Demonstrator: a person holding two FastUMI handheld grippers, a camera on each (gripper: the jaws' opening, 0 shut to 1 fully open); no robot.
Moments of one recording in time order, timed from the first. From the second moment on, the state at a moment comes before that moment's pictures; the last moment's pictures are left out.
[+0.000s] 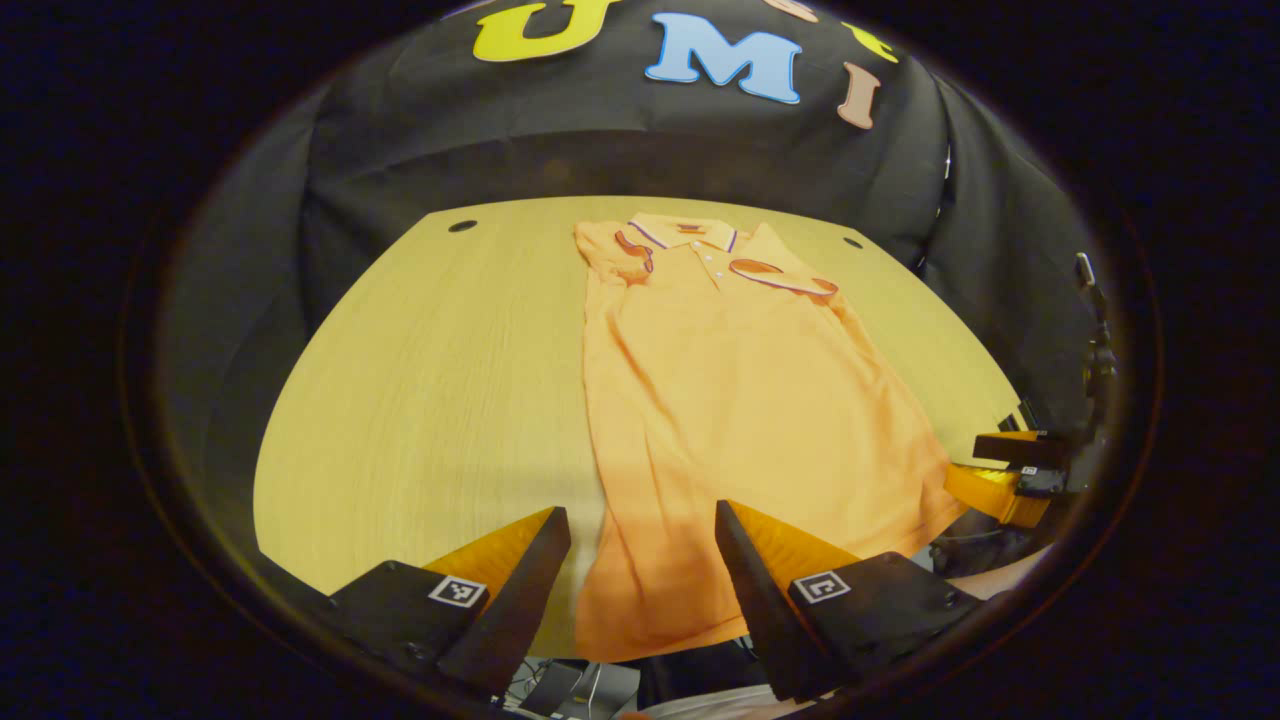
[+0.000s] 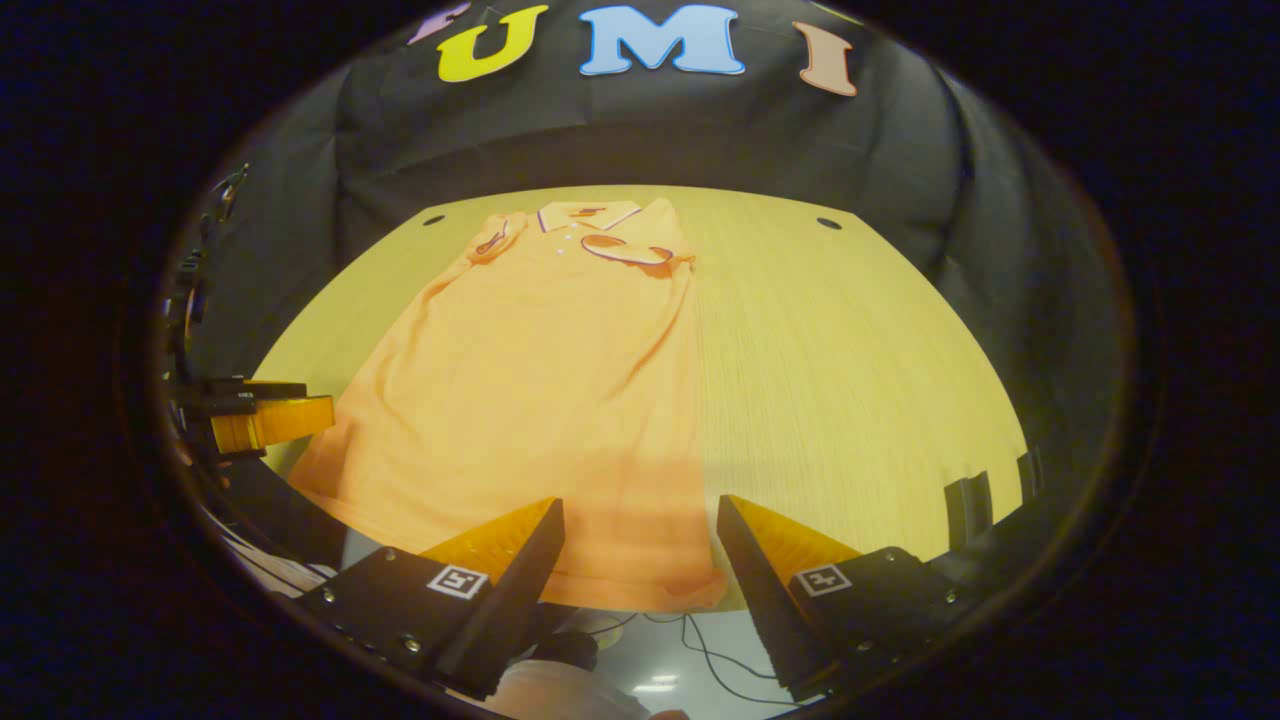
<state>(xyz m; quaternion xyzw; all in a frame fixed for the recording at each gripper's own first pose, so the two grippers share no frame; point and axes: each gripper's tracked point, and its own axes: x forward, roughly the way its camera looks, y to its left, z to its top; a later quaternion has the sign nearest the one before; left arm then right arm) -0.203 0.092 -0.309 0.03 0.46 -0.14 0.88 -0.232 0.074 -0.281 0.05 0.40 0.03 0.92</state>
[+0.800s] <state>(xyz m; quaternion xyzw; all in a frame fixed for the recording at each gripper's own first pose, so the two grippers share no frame) -0.262 0.087 -0.340 0.06 0.49 -0.15 0.86 -0.256 0.071 -0.318 0.07 0.42 0.02 0.91</state>
